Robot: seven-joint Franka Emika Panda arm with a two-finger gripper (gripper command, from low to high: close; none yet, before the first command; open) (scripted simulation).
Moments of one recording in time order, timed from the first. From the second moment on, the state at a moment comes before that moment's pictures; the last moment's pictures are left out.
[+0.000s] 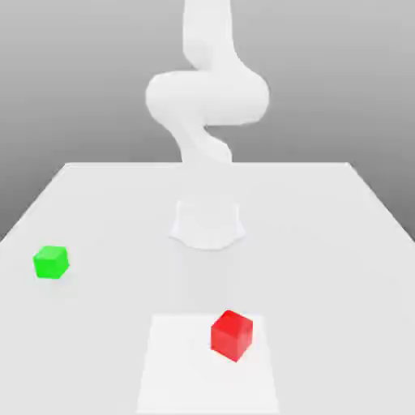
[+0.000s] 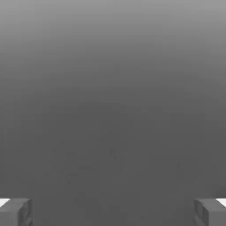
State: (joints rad) arm -0.04 -0.72 0.06 -2.35 -0.03 2.35 0.89
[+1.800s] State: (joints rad) arm -0.15 0.01 0.26 -2.79 -0.01 2.81 1.51
